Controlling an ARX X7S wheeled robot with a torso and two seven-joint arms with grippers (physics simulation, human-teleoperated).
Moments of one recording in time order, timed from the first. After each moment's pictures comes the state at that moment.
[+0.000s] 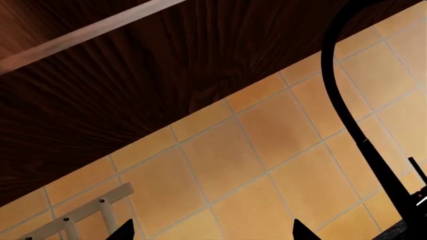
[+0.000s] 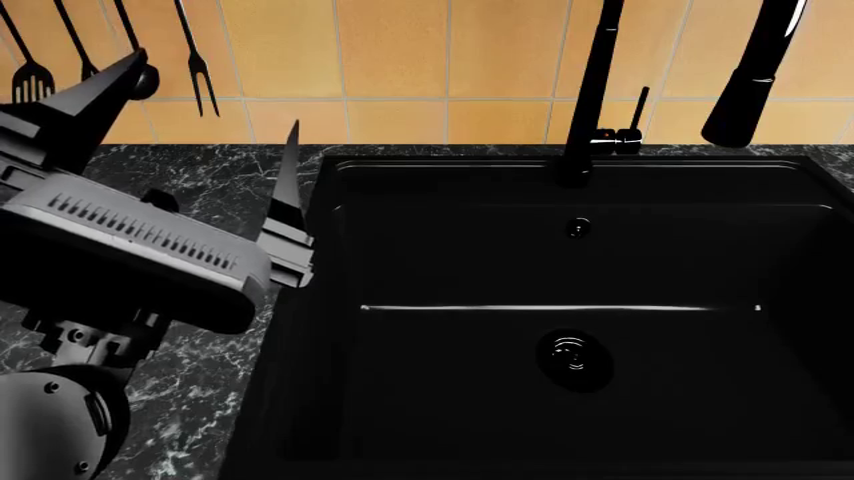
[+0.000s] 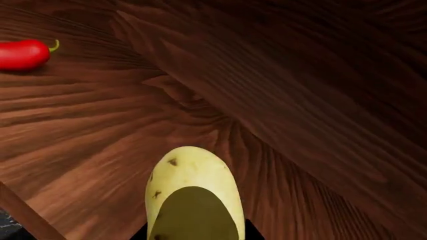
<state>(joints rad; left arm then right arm) -1.25 -1.12 1.23 0.72 -0.74 -0.19 -0.83 2.36 0.03 -0.09 1.10 -0.78 0.88 -1.10</state>
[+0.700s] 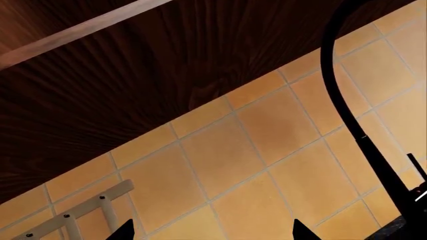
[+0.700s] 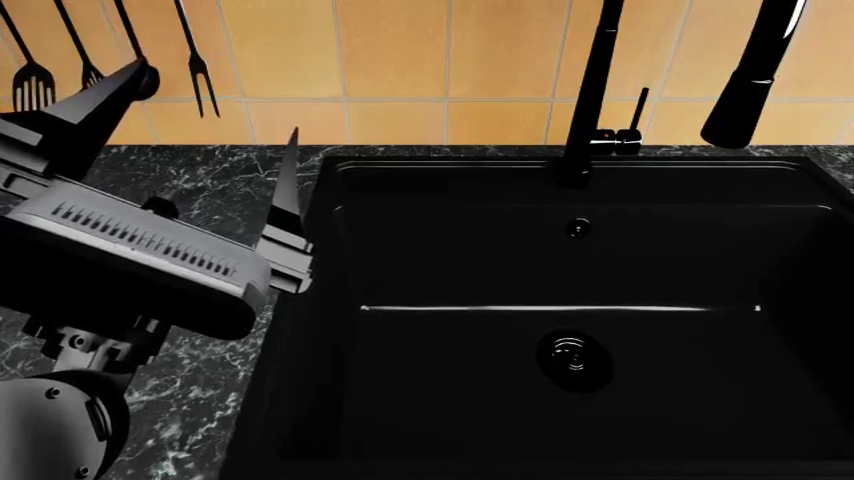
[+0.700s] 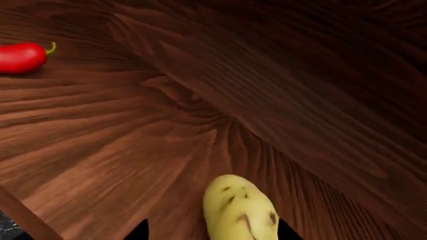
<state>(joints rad) -1.23 -1.13 1.23 0.72 -0.73 -0.18 -0.83 2.36 0.03 -0.04 1.10 -0.82 0.88 -1.10</state>
